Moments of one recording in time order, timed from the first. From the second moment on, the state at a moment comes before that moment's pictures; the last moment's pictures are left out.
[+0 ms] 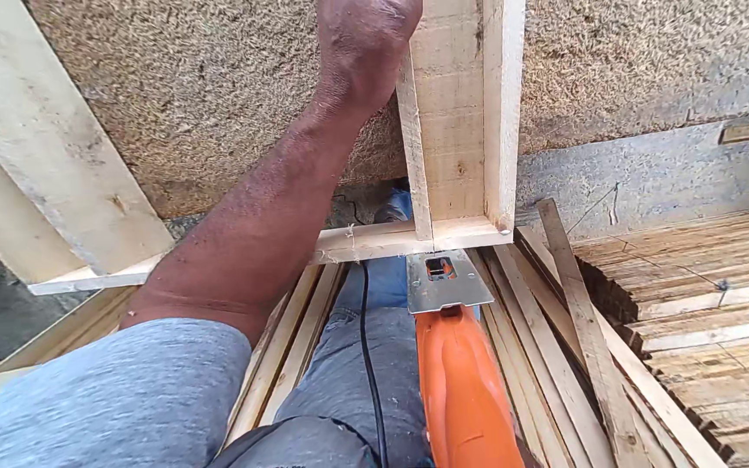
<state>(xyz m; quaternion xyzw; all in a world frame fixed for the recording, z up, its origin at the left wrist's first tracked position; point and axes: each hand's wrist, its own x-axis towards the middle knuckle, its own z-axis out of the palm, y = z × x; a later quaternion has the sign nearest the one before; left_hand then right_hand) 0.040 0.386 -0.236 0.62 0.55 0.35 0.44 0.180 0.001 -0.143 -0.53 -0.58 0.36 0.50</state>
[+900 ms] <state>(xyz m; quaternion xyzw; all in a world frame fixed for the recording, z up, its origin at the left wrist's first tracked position) 0.039 0.390 -0.235 0.61 0.55 0.36 0.44 0.175 -0.012 -0.169 -0.50 -0.60 0.35 0.52</state>
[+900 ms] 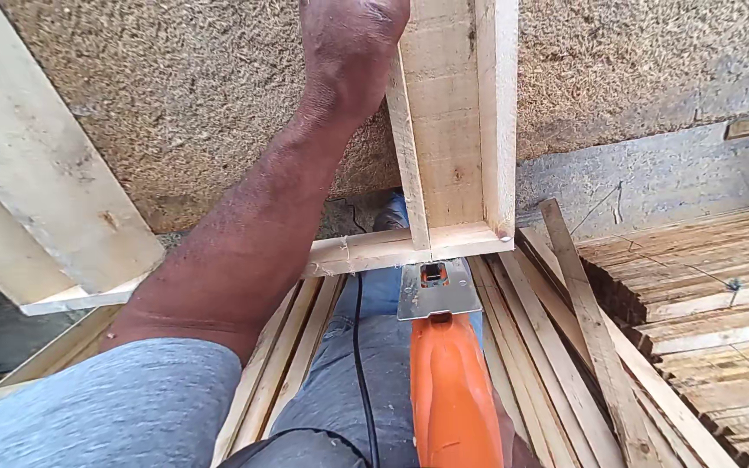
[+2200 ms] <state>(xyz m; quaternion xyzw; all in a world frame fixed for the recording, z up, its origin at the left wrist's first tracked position) 0.037 0.389 -0.233 0.63 0.56 0.34 0.42 0.185 0.042 -0.183 -0.52 -0.62 0.30 0.50</state>
